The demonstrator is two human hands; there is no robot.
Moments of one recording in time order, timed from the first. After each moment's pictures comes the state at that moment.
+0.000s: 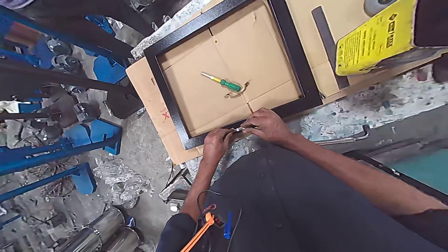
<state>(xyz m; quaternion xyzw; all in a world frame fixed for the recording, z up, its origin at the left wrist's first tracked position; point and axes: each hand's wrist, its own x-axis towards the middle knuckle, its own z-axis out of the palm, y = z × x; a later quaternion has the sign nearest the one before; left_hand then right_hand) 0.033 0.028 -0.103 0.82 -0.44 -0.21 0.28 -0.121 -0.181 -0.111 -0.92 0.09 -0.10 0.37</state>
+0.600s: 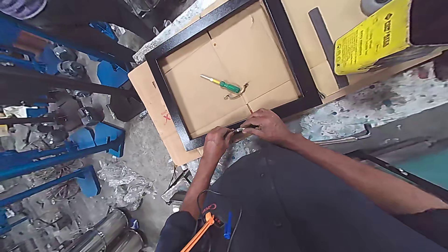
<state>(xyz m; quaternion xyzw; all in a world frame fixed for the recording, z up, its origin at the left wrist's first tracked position) 0.042 0.016 -0.093 0.82 -0.45 -0.25 0.24 -0.119 -0.180 -0.112 -0.91 0.11 -0.10 0.39</state>
